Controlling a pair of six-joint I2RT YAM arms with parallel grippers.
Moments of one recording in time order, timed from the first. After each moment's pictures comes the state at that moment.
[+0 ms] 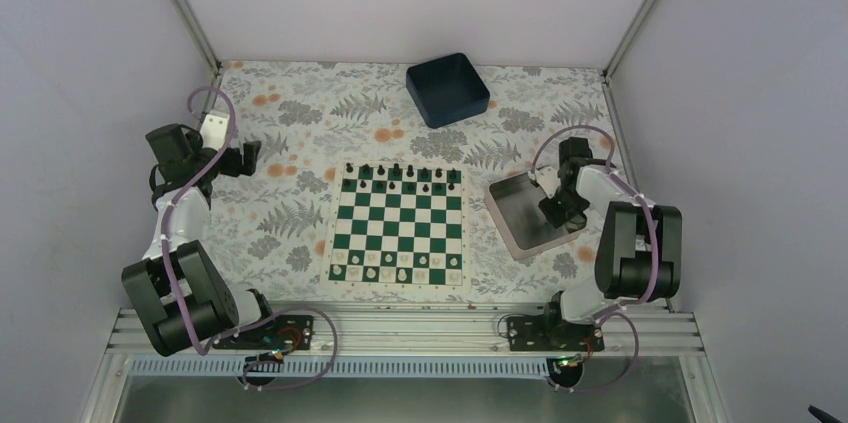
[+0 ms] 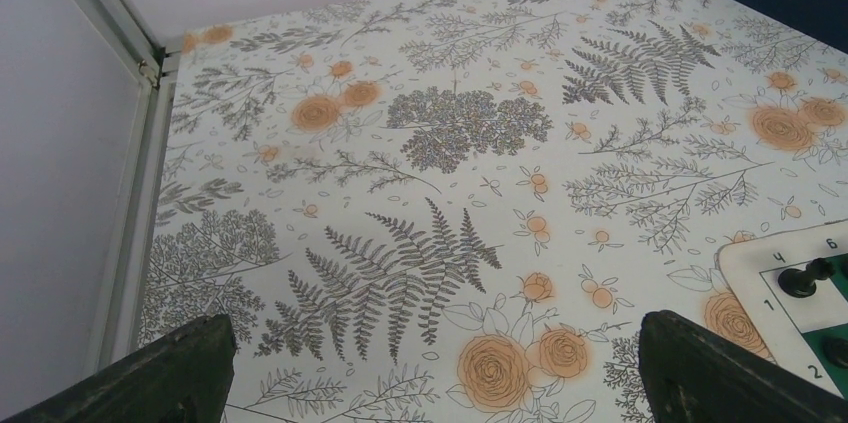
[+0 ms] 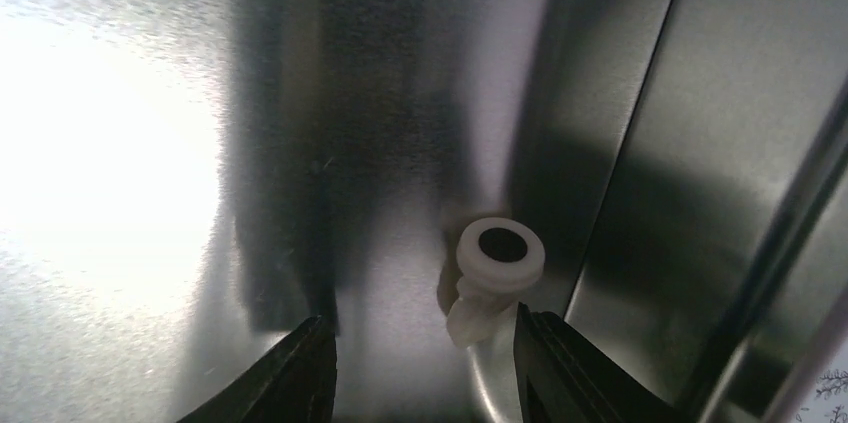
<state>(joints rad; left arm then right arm) 0.45 1.27 0.76 -0.09 0.56 0.38 -0.07 1.53 0.86 -0.74 0.12 -0.62</state>
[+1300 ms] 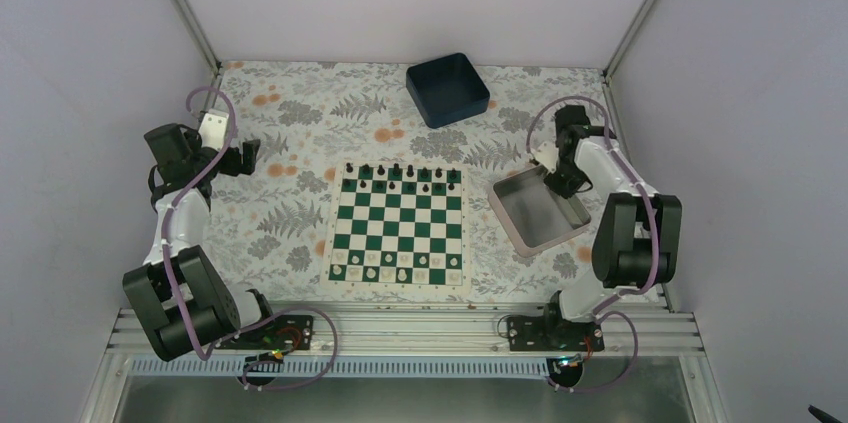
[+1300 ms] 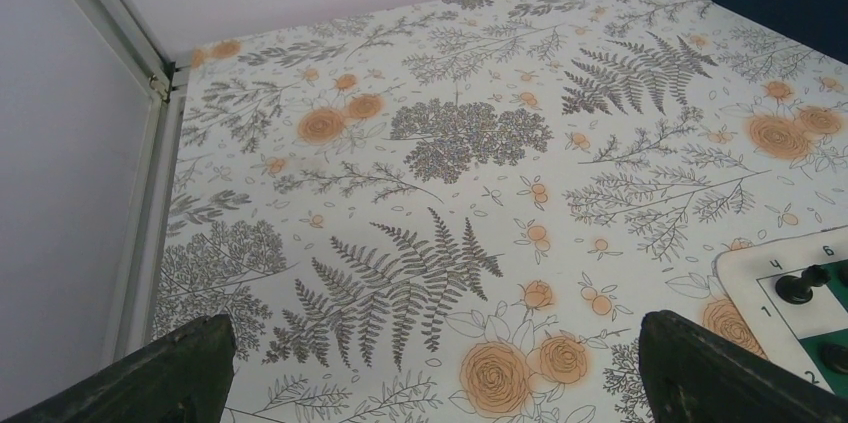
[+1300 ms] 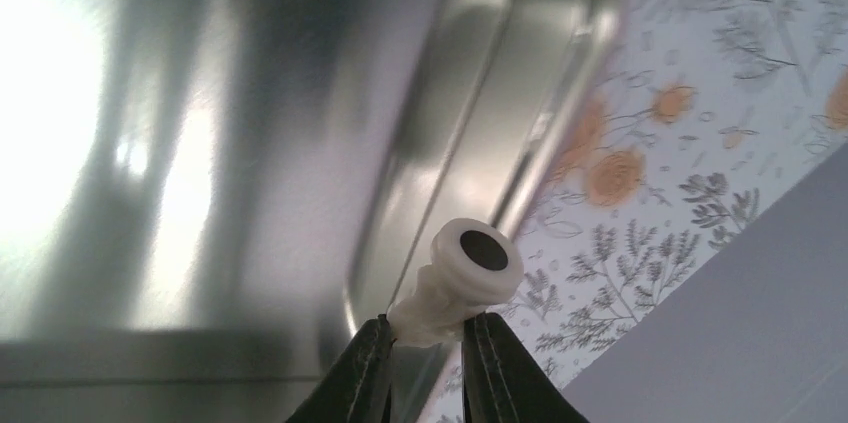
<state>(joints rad) 0.45 1.25 0.76 -0.09 0.56 0.38 -0.02 1.61 1.14 -0.88 0.27 -0.80</state>
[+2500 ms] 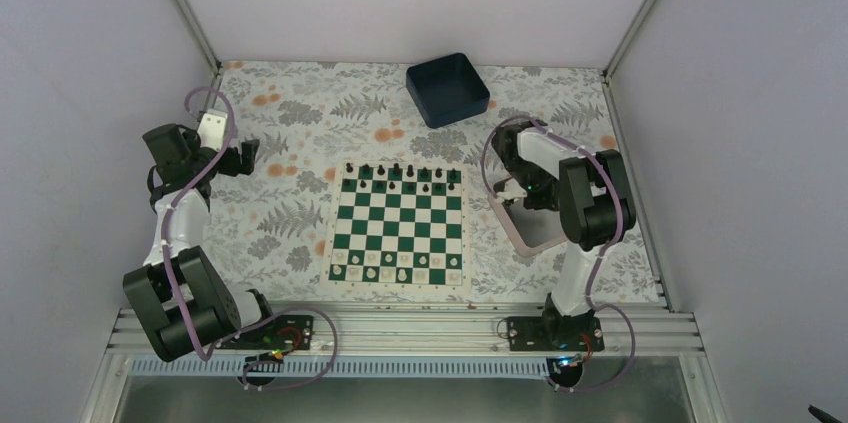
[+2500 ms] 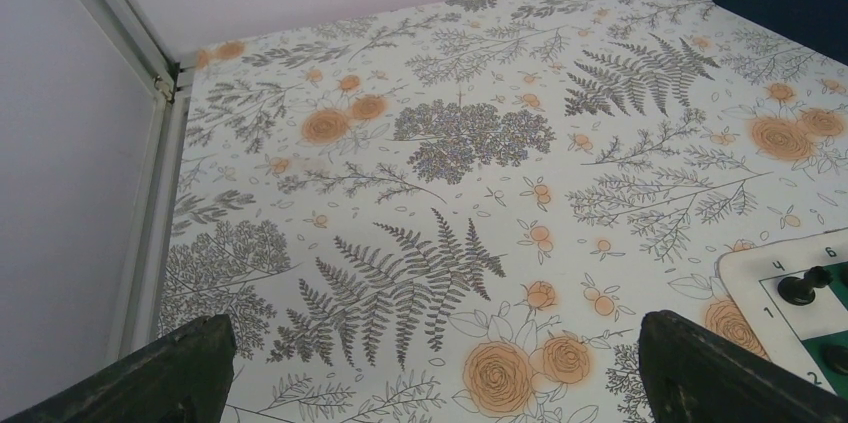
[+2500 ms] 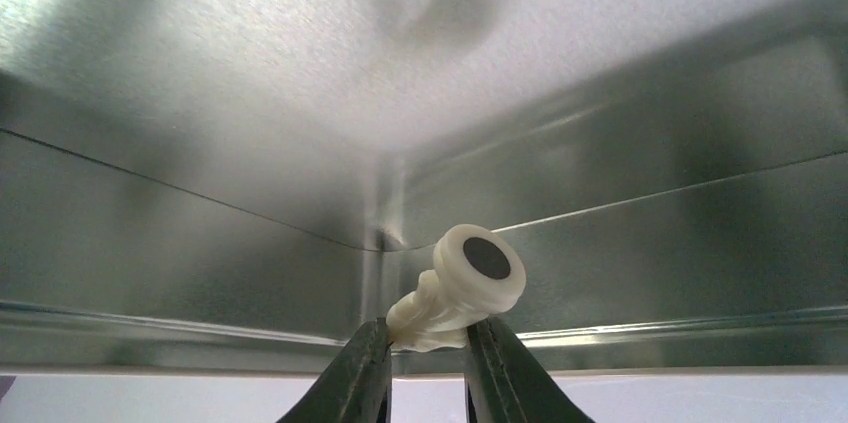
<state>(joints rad) 0.46 1.25 0.76 -0.09 0.56 0.38 0.27 1.91 1.25 -1.26 0.62 -0.98</state>
